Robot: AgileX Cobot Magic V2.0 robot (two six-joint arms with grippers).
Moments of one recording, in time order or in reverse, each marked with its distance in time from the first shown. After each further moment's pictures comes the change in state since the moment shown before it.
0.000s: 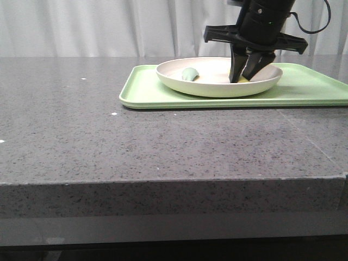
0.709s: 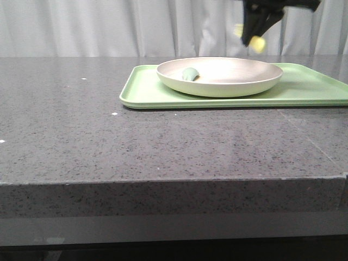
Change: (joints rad) left arm 0.000 0.000 0.000 0.000 0.000 0.001; right arm -0.037 -0.034 -0.194 -0.048 0.148 0.002
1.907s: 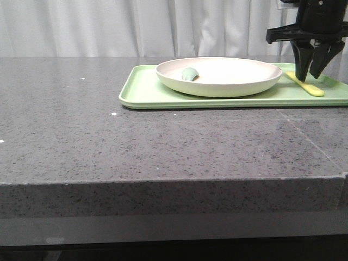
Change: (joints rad) left arm 0.000 0.000 0.000 0.000 0.000 0.002; right arm -0.151 0.109 -0.002 -0.094 0.142 -0.094
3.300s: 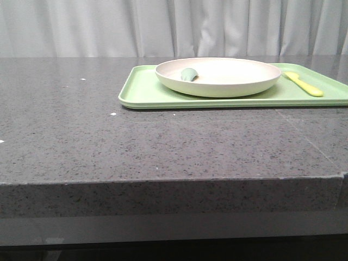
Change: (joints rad) left arm 0.000 0.000 0.000 0.000 0.000 0.000; right arm 0.000 -1.169 0.910 0.017 -0.321 -0.044
